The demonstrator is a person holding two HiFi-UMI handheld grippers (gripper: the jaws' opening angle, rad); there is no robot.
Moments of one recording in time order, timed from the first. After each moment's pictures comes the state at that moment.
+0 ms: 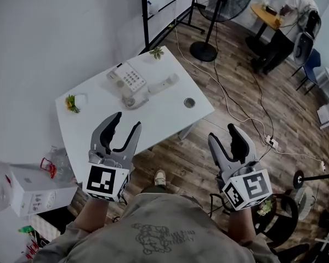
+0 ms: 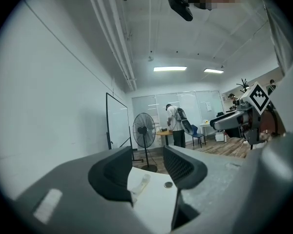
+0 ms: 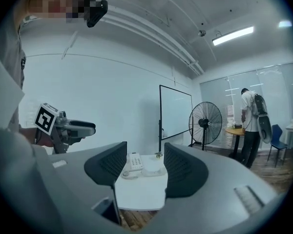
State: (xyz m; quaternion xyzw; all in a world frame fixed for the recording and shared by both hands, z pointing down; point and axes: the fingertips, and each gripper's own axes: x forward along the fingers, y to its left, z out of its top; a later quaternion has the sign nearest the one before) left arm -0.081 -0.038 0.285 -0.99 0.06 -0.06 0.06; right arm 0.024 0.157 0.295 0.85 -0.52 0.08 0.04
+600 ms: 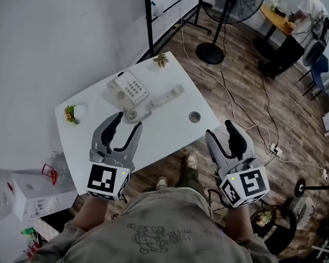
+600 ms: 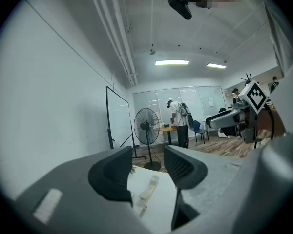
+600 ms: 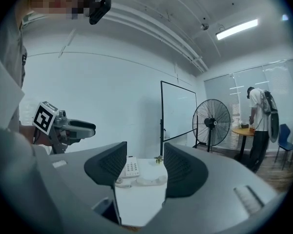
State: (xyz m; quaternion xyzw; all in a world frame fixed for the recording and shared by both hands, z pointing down) left arm -0.004 -0.095 0.304 -0.99 0.07 -0.09 0.06; right arm 0.106 0.083 0.307 0.84 -0.54 0.08 0.04
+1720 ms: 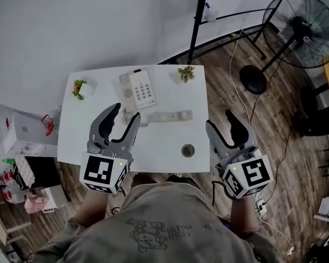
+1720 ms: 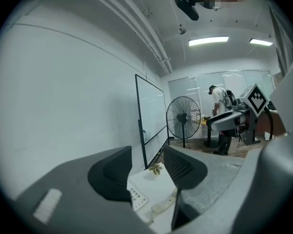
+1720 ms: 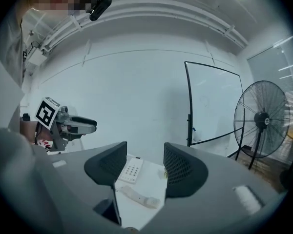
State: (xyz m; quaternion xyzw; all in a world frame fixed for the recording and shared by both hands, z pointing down) left arm 0.127 -0.151 0.313 -0.94 0.31 -0.13 0.02; right arm 0.311 -0.047 0.325 0.66 -0.74 0.09 0.07
